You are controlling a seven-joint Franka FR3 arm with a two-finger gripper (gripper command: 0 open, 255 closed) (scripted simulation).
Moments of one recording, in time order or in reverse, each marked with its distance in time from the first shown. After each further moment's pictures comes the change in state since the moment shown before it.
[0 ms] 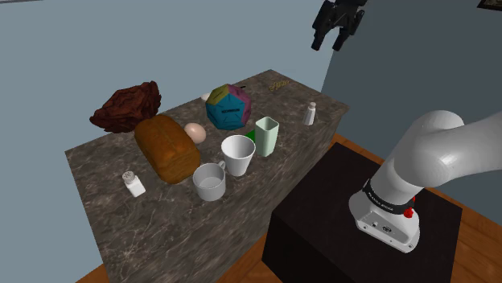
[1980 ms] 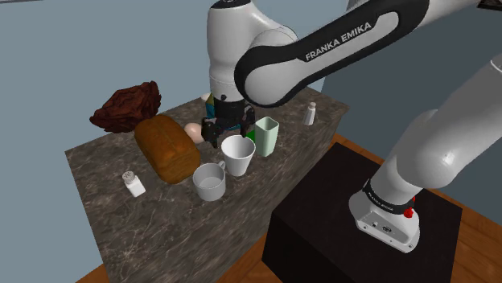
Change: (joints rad) arm 0.069 0.633 0.623 0.011 -0.038 0.578 0.631
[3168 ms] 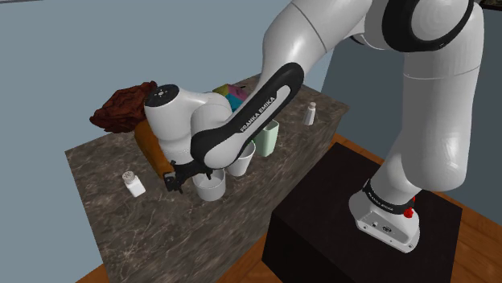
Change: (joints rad) arm 0.177 0.623 0.005 0.341 -0.471 0.083 0.460
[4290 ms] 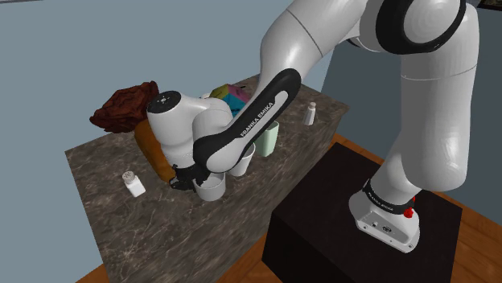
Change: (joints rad) arm 0.008 0.023 -0.012 -0.006 -0.020 0.027 0.014
